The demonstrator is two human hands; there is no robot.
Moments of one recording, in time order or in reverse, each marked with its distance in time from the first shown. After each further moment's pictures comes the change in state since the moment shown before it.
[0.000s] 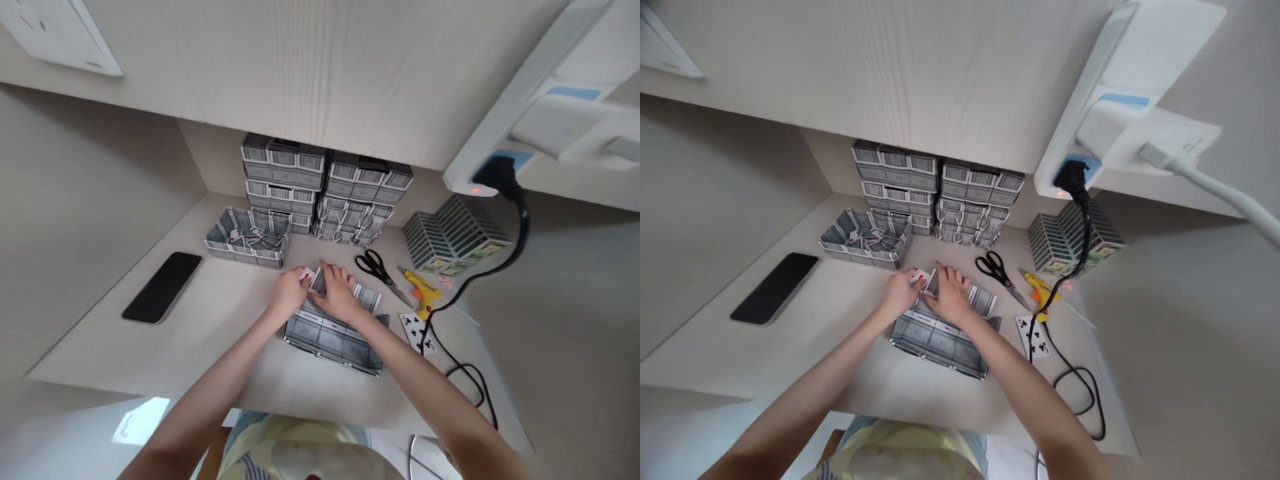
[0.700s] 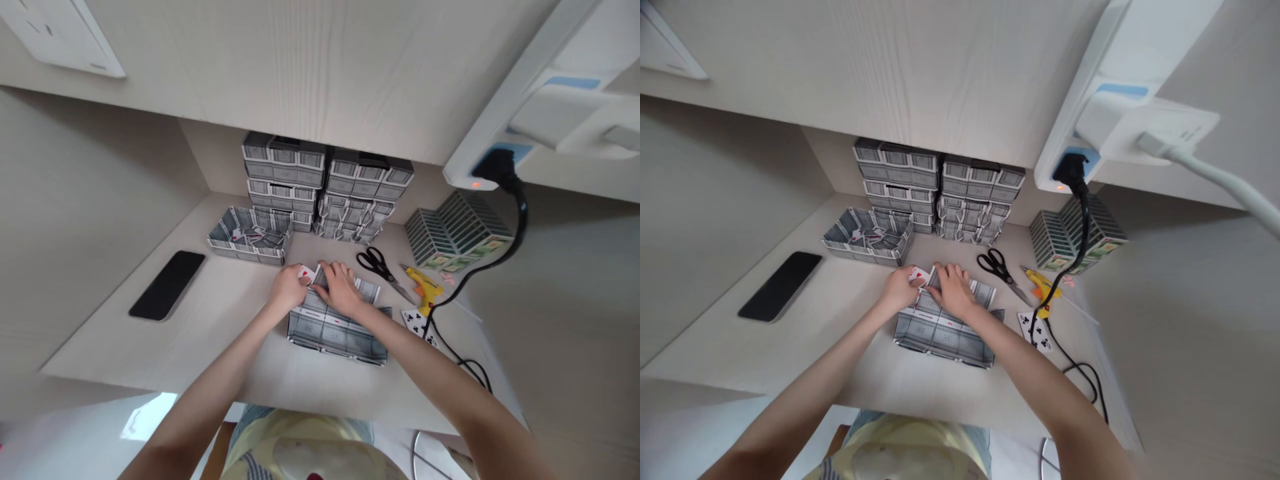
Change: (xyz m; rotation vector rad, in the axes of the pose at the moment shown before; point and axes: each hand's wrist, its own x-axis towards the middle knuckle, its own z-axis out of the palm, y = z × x) left_hand -0.002 -0.004 -0.008 -0.004 -0.012 -0.015; right_hand 0.002 0.006 0.001 -0.094 0.043 -0.149
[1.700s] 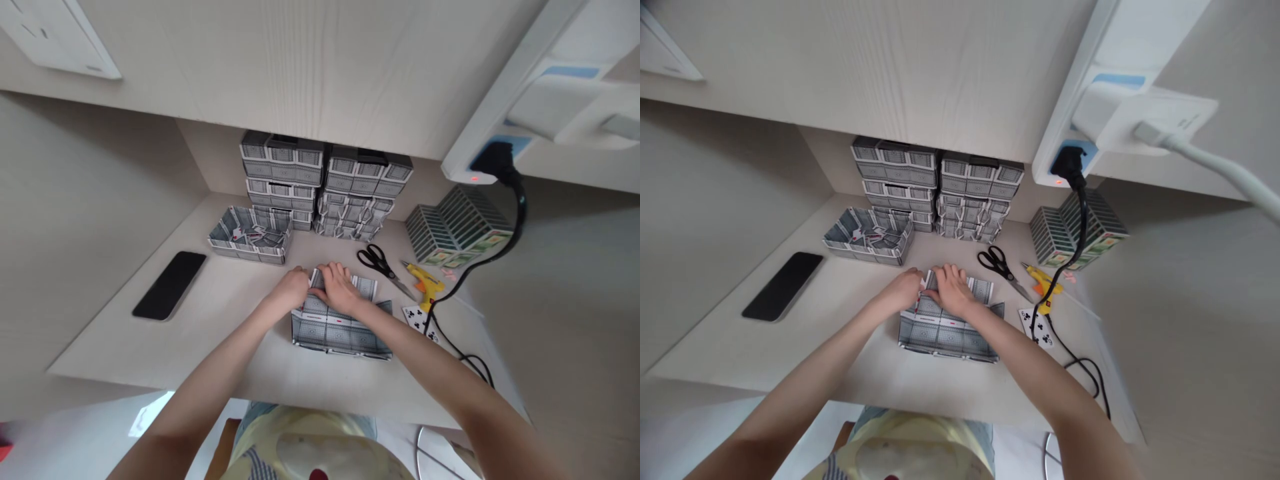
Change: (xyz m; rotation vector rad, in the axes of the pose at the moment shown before) left_hand 0.003 0.007 -0.007 0.233 -0.312 0.253; right_hand 0.000 0.001 0.008 0.004 -0.042 -0.086
